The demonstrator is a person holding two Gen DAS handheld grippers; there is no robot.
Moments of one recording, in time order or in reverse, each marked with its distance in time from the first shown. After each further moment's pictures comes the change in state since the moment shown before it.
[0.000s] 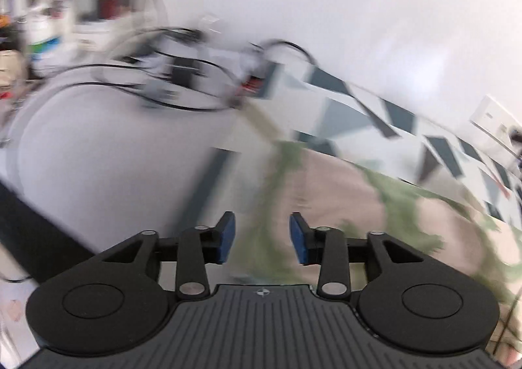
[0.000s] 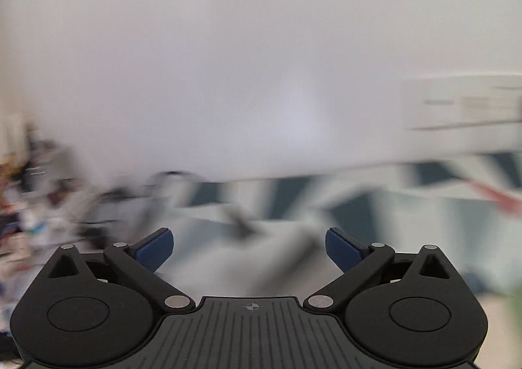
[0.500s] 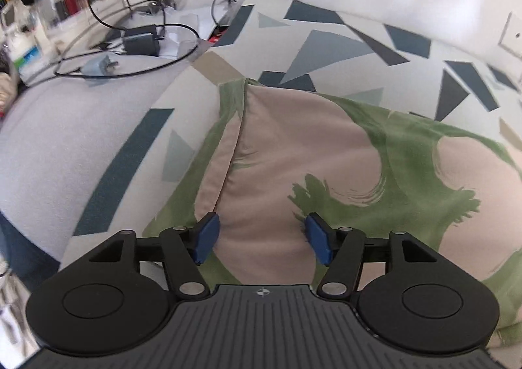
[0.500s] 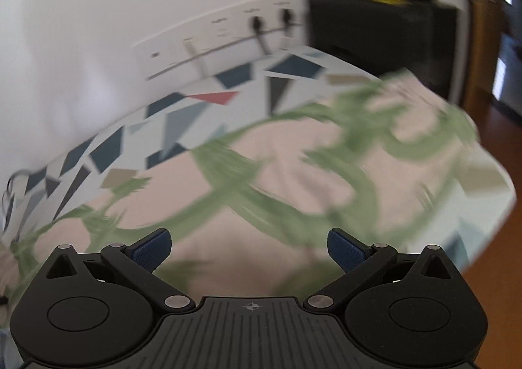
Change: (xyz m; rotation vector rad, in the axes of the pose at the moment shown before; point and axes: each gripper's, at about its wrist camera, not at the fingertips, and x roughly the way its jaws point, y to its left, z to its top) left arm 0.058 -0.069 -0.020 0.111 0.108 0.266; right arm -0.189 -0.167 -0.160 0.373 0.036 -0.417
